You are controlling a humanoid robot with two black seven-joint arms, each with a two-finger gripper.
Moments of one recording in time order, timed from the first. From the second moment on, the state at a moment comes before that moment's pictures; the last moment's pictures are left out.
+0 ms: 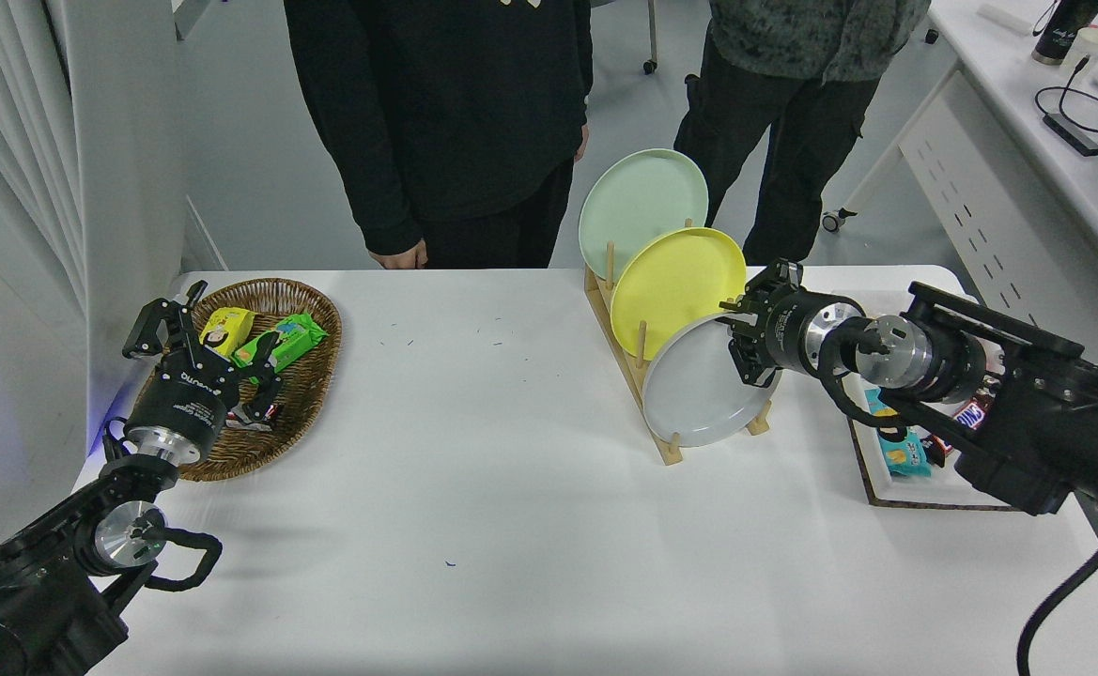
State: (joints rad) left arm -0.49 0.39 -0.88 -0.59 0.16 -0.51 -0.56; right arm 1.02 -0.43 0.30 1.04 0.29 -0.37 -0.19
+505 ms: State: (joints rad) left arm -0.49 0.39 -0.88 -0.59 0.16 -0.51 -0.56; right arm 1.04 -0.48 0.31 1.09 0.31 -0.39 -0.20
